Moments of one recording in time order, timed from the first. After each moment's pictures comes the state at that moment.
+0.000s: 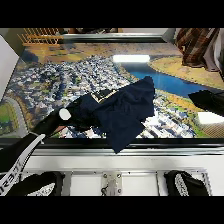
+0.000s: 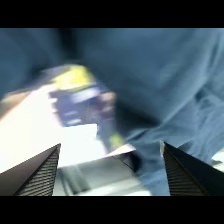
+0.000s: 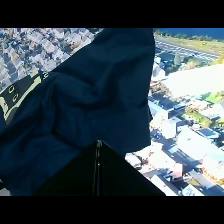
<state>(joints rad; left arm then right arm) -0.37 -1.31 0.76 0.96 -0.83 -1.68 -0.37 -0.70 0.99 -0.92 1.16 1.39</state>
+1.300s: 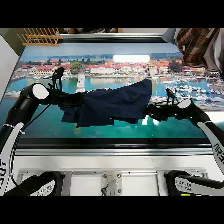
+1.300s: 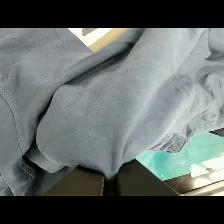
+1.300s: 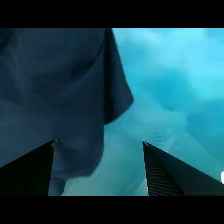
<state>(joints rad) -0.17 -1.21 1.08 1.13 -1.02 -1.63 -0.04 -1.41 0.82 -0.81 0.81 1.34</state>
